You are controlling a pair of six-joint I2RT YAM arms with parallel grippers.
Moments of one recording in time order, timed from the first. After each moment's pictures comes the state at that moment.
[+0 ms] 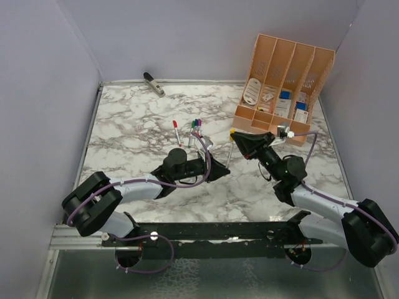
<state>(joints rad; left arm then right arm) -0.85 1.41 0.52 0.80 0.46 -0.51 0.58 1.08 0.32 1.17 -0.14 0.56</state>
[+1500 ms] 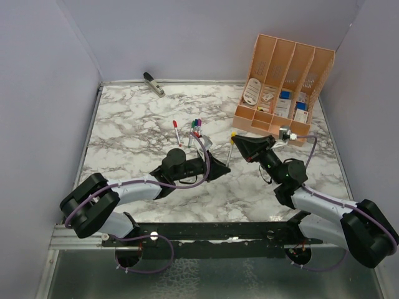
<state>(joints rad) -0.85 1.39 0.52 0.82 0.44 -0.49 0.58 1.08 0.27 1.22 -0.13 0.67</state>
